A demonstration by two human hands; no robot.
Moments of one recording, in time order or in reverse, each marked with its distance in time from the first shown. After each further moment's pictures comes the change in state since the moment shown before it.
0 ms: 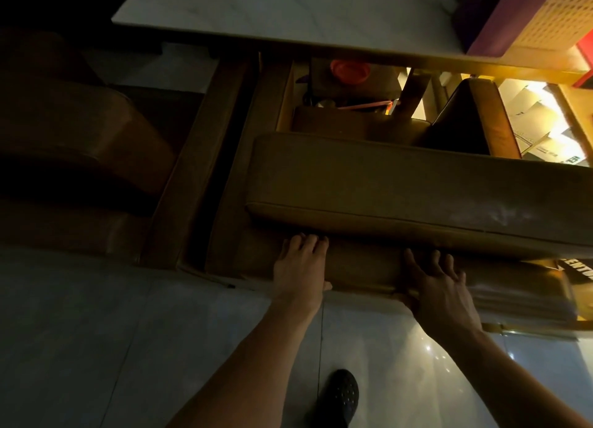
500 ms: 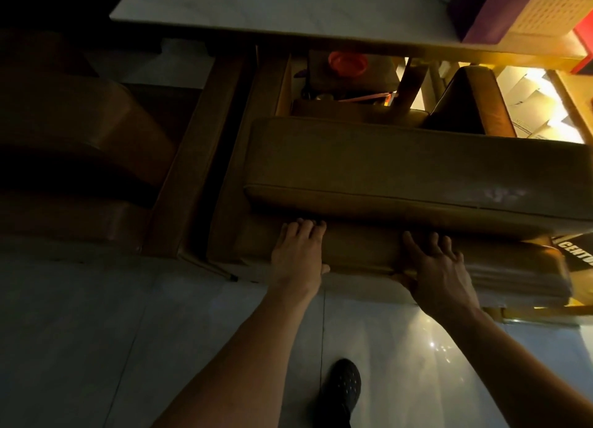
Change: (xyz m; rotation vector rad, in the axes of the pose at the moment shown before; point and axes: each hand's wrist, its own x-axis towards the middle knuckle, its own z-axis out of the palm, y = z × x) left_hand -0.007 0.001 0.004 -0.022 0.018 -0.013; right_hand -0.005 0.000 -0.005 0.018 0.059 -0.006
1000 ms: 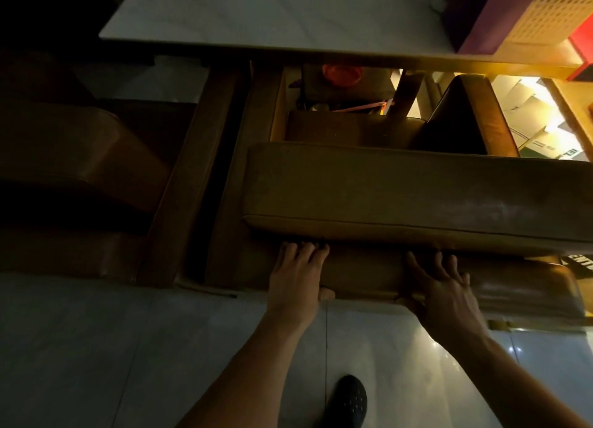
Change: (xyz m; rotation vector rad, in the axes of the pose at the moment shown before) left_hand 0.014 -0.014 0.002 -0.021 -0.015 0.084; right_hand 0.008 0.007 0.009 0.102 -0.035 0.013
